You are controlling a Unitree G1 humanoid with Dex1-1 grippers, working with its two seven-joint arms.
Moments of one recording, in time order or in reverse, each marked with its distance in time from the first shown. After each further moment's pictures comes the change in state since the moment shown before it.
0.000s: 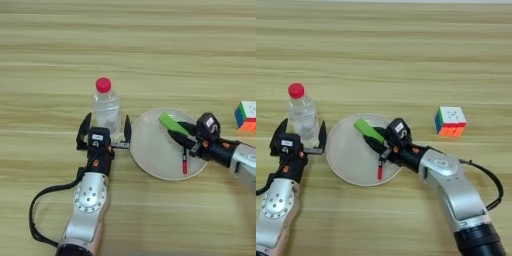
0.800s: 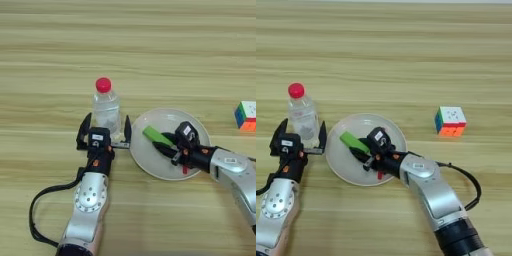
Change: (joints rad) left arm 0.000 0.000 -0.001 0.000 0.000 -0.001 0.000; right arm -0.044 0.073 0.080 0.120 -0.086 -0.002 -0.022
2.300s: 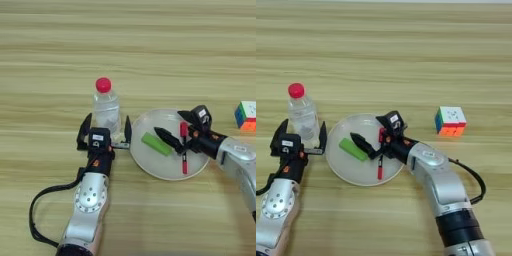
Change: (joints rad) left arm -0.001 0.000 -0.001 0.005 0.000 0.000 0.000; right arm -0.078 0.055 -0.179 0.032 0.150 0.113 -0.039
